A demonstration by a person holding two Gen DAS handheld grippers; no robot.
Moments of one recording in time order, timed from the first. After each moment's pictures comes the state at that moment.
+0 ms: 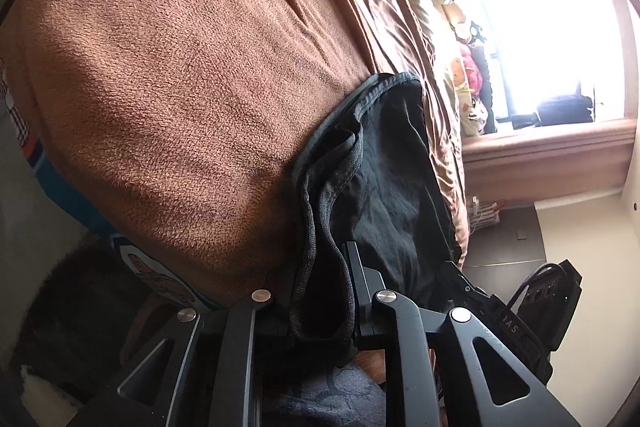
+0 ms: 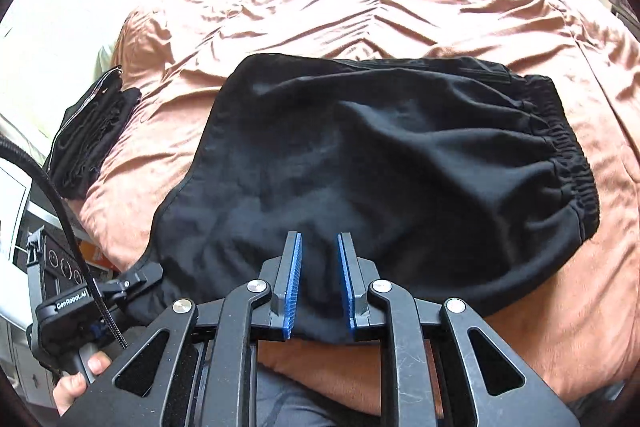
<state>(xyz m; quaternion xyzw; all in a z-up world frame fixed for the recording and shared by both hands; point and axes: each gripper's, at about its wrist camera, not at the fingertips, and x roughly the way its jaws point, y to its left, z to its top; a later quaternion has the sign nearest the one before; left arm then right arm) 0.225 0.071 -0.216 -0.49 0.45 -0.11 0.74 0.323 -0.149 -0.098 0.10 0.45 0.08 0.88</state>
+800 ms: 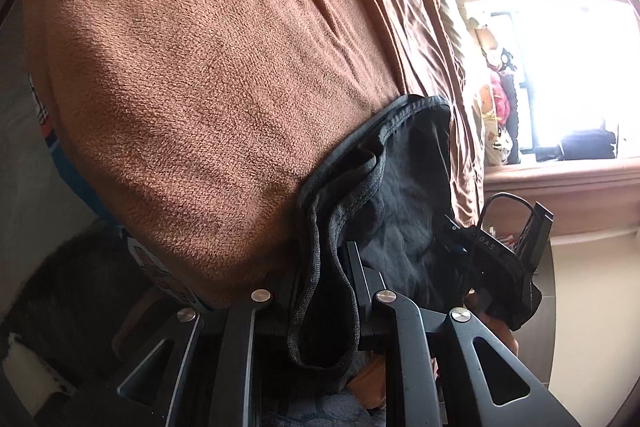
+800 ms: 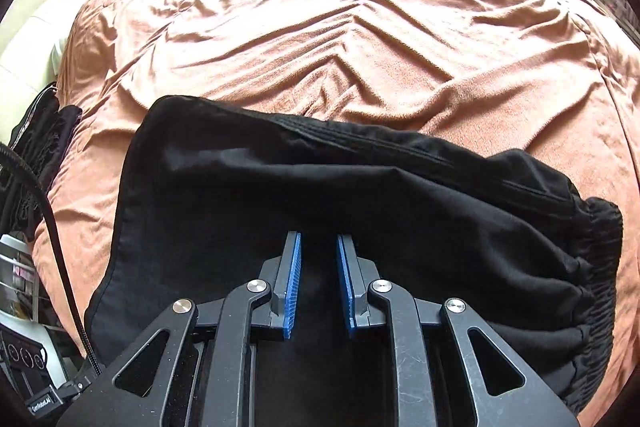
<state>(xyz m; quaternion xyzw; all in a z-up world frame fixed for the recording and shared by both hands) 0.232 0.069 -0.219 -0.51 0.46 -0.04 0.73 0.449 -0.146 -0.133 0.07 0.49 0.03 0.87</state>
